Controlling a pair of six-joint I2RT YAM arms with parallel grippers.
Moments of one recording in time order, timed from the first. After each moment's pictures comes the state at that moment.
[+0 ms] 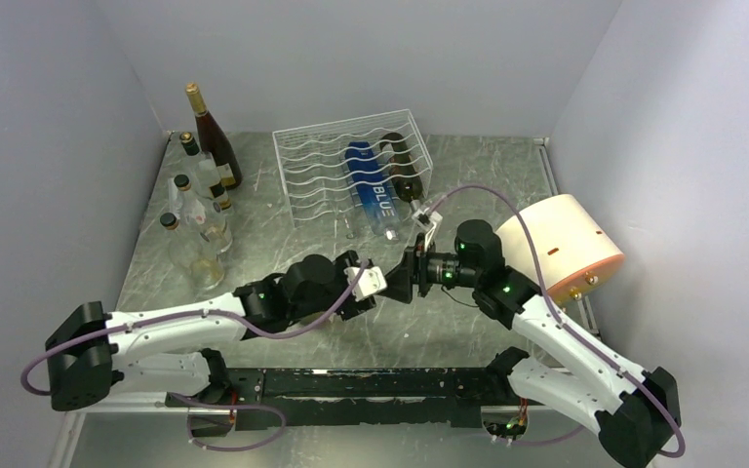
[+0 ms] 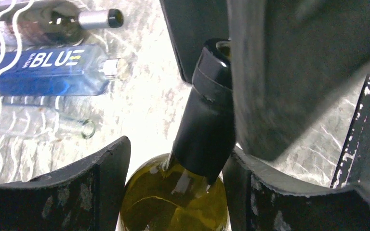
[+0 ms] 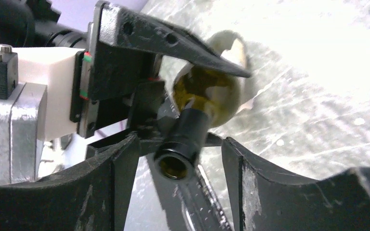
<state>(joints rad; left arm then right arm) -1.12 1.17 0.68 0.06 -0.08 0.30 0.63 0.90 0.63 -0.09 -0.68 0.47</state>
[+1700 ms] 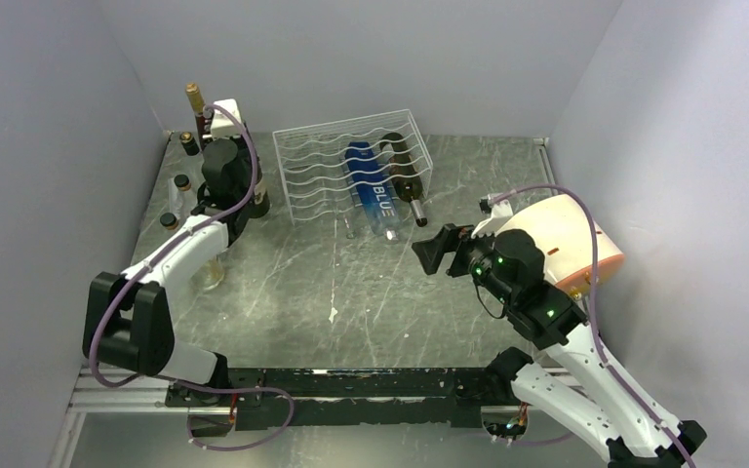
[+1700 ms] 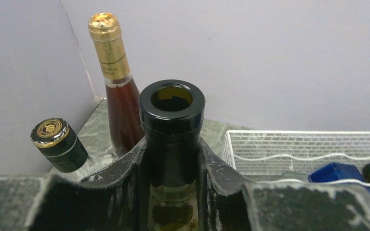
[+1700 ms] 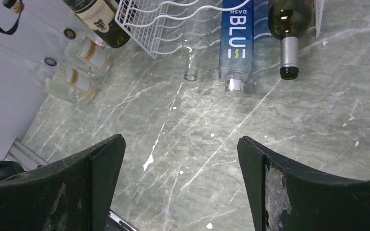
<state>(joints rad) -0.28 1.42 0.99 0.50 -0.51 0.00 0.63 0.66 0.76 -0.37 0.08 0.44</state>
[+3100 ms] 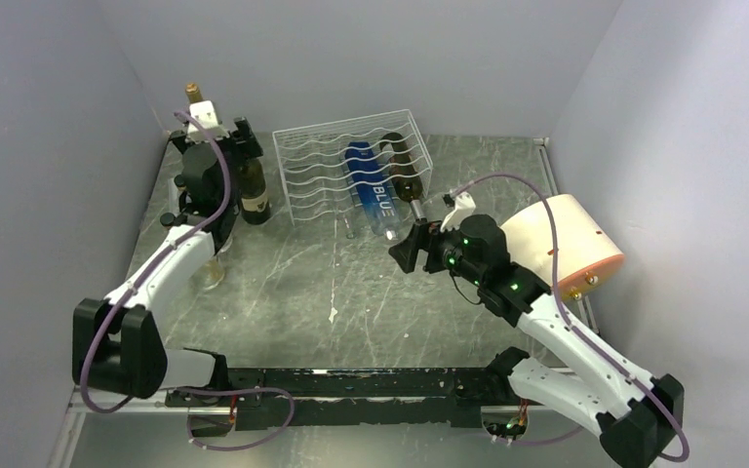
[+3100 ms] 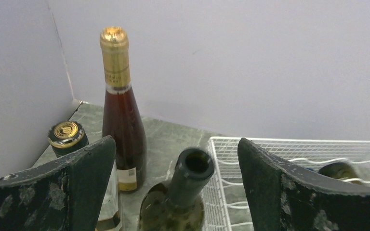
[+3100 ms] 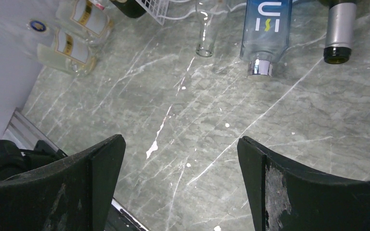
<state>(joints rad) -0.21 1.34 0.93 0.52 -0.39 -0.11 0.63 0.85 0.73 -0.25 -0.05 0.46</state>
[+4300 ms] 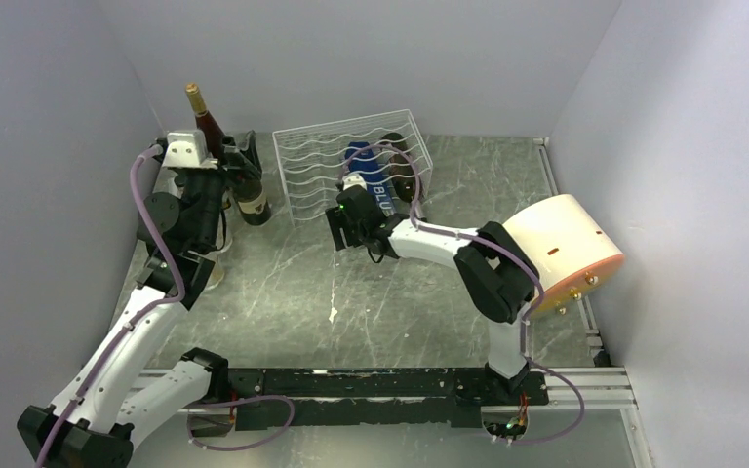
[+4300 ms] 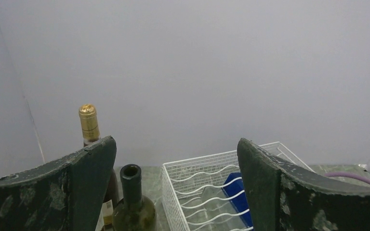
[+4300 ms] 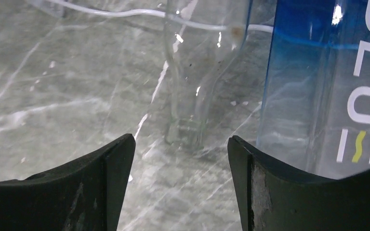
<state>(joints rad) -0.38 0.87 0.88 0.38 -0.28 0.01 0.81 1.90 1.25 -0.08 0.22 0.28</state>
